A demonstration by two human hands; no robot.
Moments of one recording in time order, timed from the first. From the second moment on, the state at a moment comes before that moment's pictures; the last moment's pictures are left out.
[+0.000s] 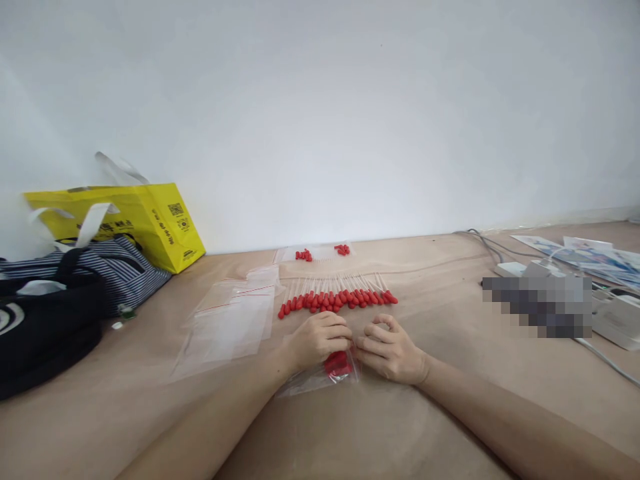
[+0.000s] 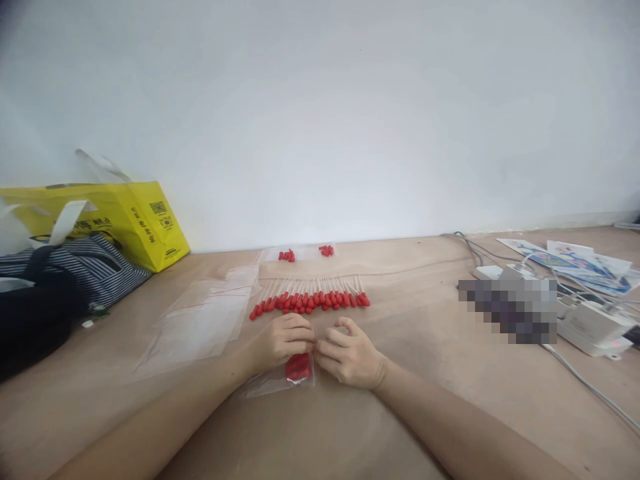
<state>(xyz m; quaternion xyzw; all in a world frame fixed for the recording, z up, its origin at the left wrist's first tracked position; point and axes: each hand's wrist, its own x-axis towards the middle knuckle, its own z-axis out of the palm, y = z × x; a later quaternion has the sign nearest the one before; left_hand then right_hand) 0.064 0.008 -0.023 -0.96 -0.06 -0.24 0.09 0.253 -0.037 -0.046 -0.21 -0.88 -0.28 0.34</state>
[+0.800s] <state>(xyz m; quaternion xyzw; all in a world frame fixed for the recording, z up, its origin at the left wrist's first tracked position) 0.055 0.012 -0.013 -0.97 -0.13 -0.18 -0.04 0.254 -0.037 -0.065 -0.30 -0.89 -0.15 0.29</state>
